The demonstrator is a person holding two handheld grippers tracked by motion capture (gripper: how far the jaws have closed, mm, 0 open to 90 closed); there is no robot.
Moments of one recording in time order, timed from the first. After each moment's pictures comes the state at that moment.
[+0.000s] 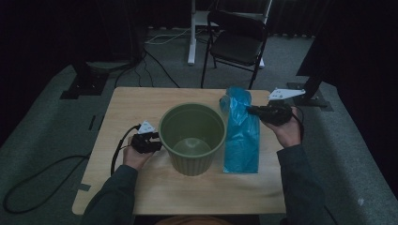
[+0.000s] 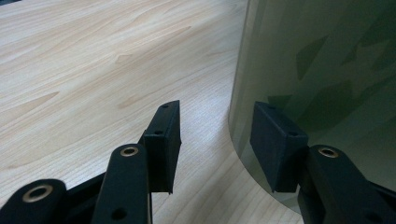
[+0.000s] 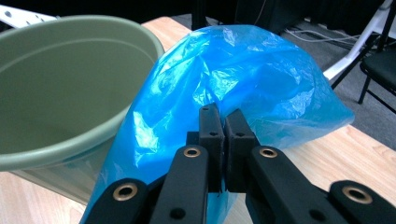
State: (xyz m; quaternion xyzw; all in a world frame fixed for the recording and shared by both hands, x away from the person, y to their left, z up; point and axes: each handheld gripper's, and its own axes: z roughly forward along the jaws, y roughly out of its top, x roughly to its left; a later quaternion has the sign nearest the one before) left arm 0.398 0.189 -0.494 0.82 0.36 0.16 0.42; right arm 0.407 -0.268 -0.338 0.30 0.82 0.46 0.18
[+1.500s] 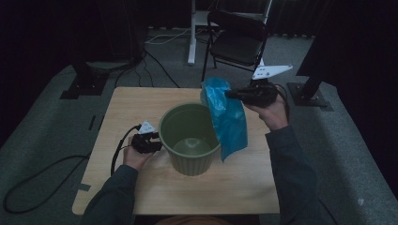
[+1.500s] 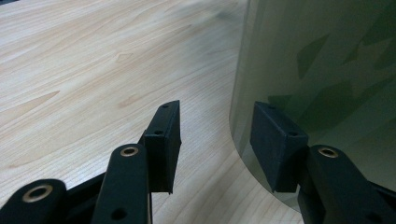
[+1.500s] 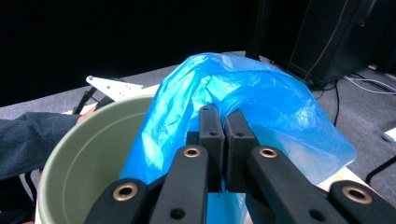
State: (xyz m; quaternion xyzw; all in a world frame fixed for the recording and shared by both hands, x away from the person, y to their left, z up) left arm 0.398 0.188 -0.495 0.82 0.36 0.16 0.41; right arm 0.419 -0.206 -0.272 0.20 0.82 0.52 0.12
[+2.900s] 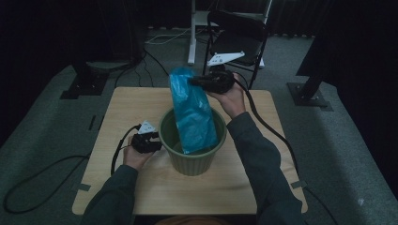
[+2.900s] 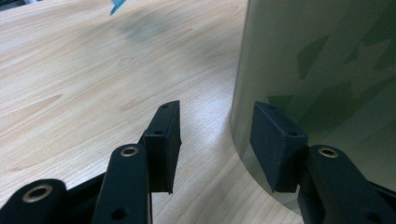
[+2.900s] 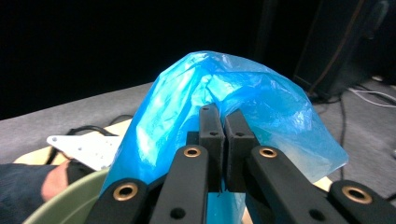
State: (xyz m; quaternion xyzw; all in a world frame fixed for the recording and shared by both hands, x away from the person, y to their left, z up) left arm 0.398 0.188 -0.494 0.82 0.36 0.17 0.42; right arm 0.463 -0.101 -0.272 0.21 0.81 0.53 0.13
